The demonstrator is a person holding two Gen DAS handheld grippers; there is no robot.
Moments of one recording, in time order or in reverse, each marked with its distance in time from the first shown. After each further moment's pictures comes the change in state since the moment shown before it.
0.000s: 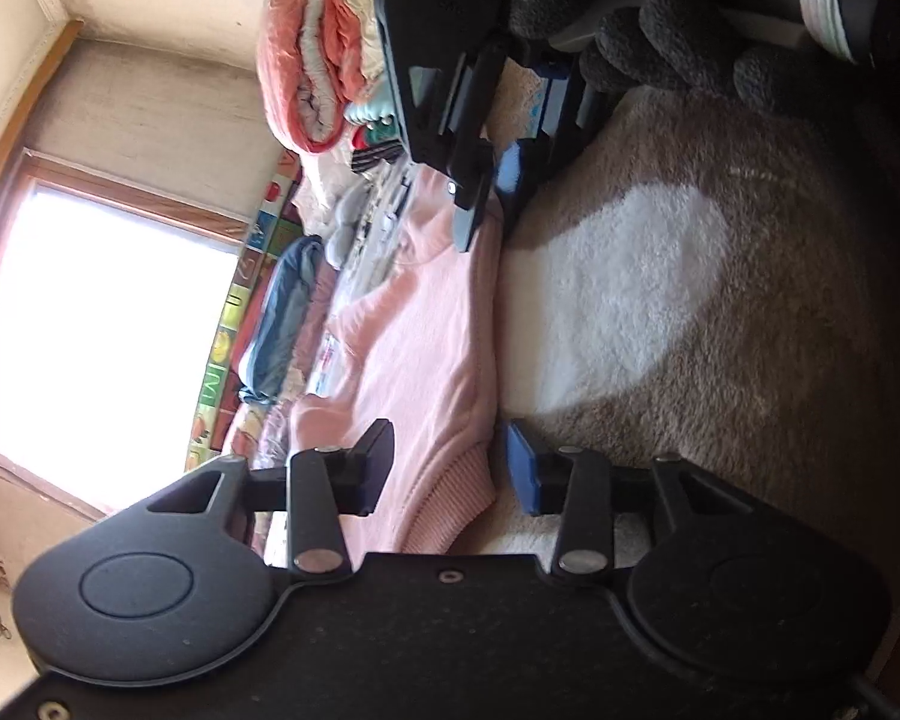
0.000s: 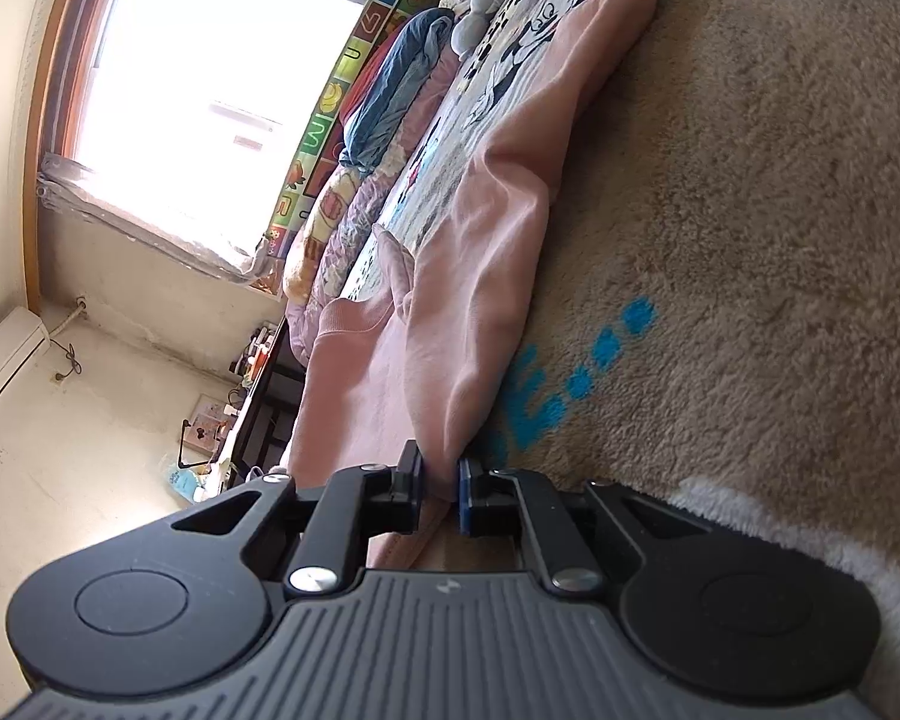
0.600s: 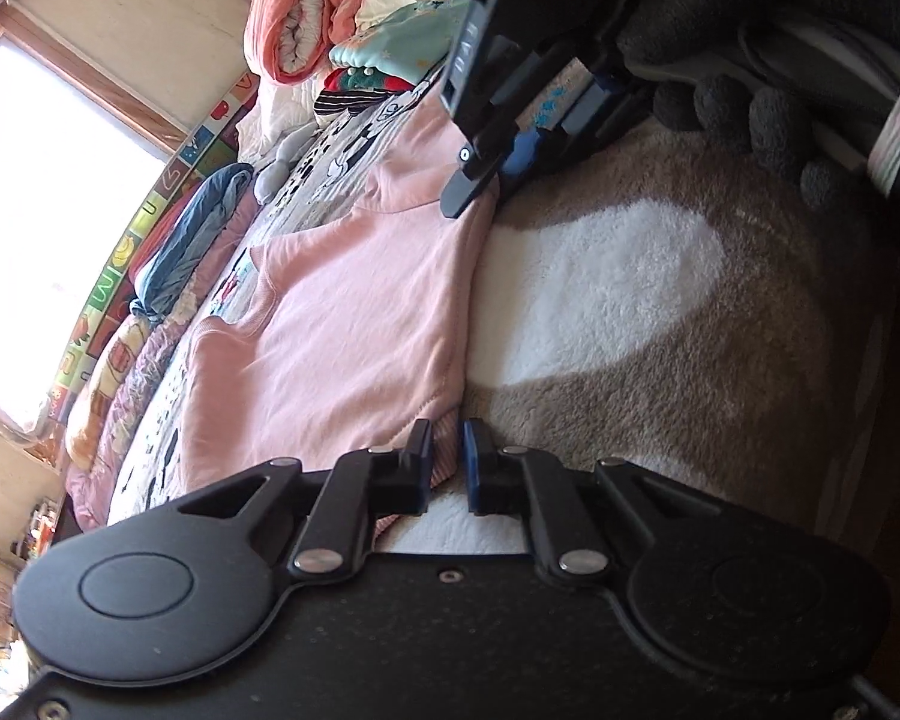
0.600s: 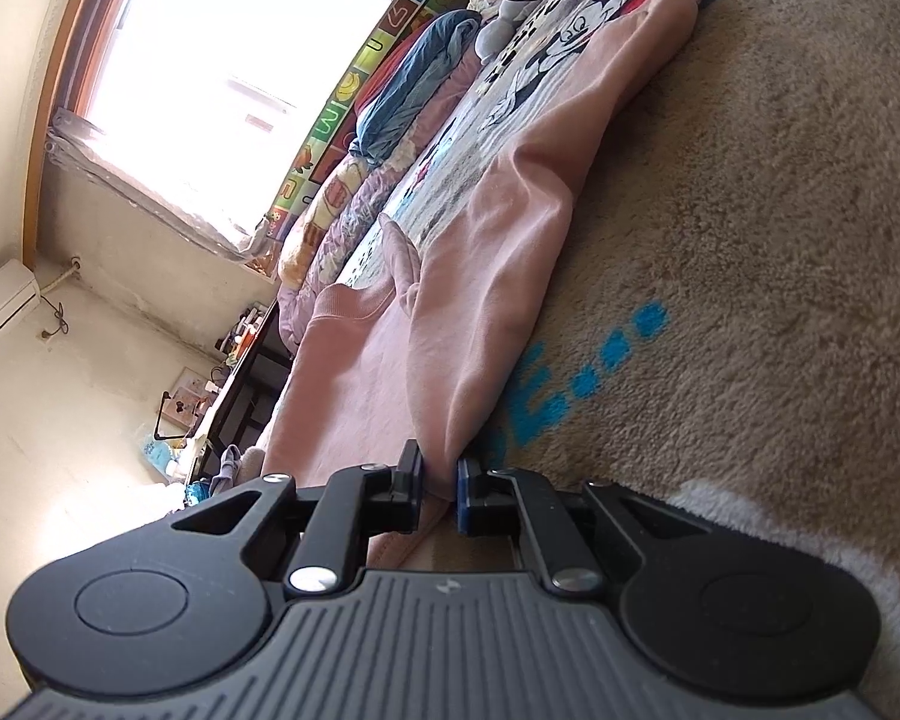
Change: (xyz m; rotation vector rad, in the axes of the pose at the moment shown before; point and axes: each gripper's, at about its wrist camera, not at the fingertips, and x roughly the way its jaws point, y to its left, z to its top) left arm -0.037 0.009 -0.016 -0.308 -0.022 -0.166; right arm 0.001 0.007 -0.005 -0.097 -0.014 -0.021
